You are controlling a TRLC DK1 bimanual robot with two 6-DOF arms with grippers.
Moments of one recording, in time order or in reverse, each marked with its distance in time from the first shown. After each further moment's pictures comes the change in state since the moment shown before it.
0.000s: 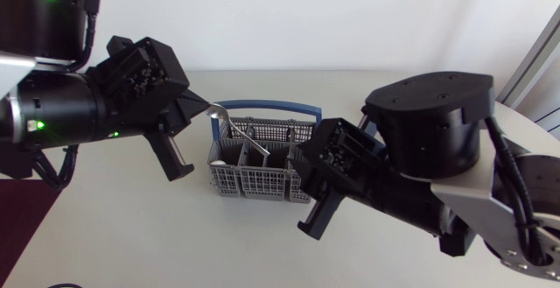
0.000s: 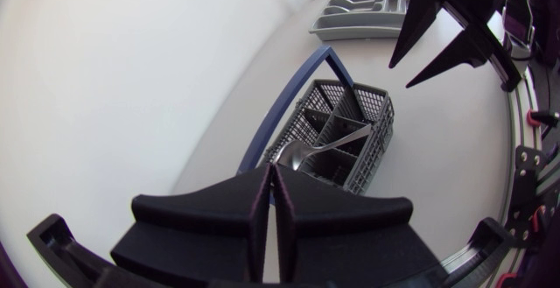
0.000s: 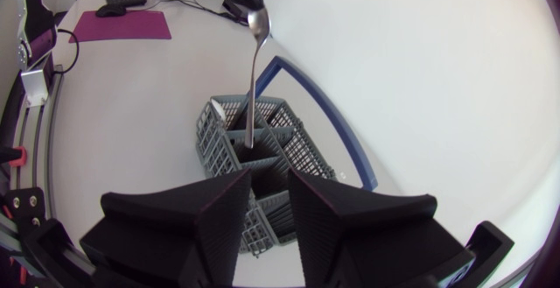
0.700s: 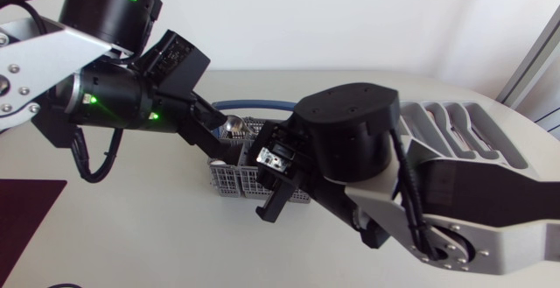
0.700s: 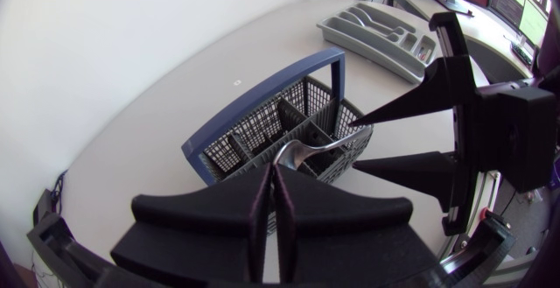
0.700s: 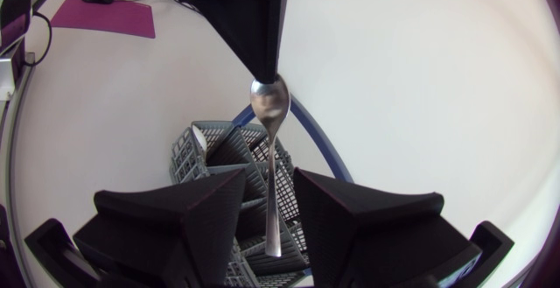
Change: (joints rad) left arm 0.017 0.168 0.116 -0.117 0.083 -0.454; right arm 0.077 0.241 0.063 0.264 0.151 -0.128
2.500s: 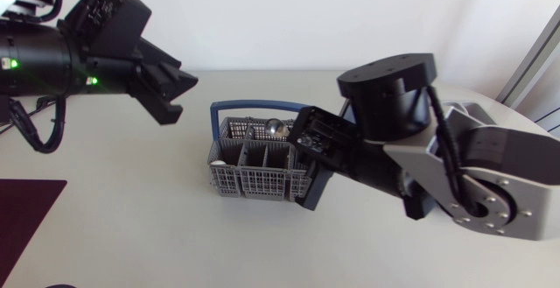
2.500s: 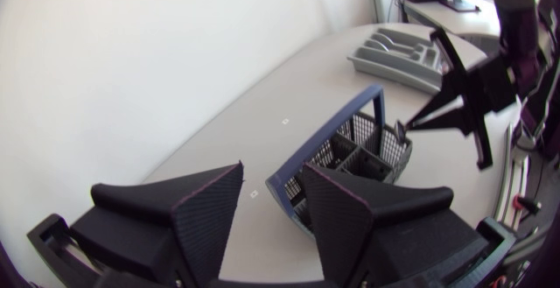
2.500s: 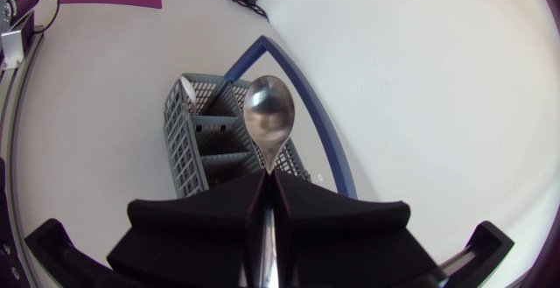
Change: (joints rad) left arm 0.159 -0.125 0.006 0.072 0.047 0.259; right arm -0.181 -0.102 0.007 -0.233 -0.169 -0.056
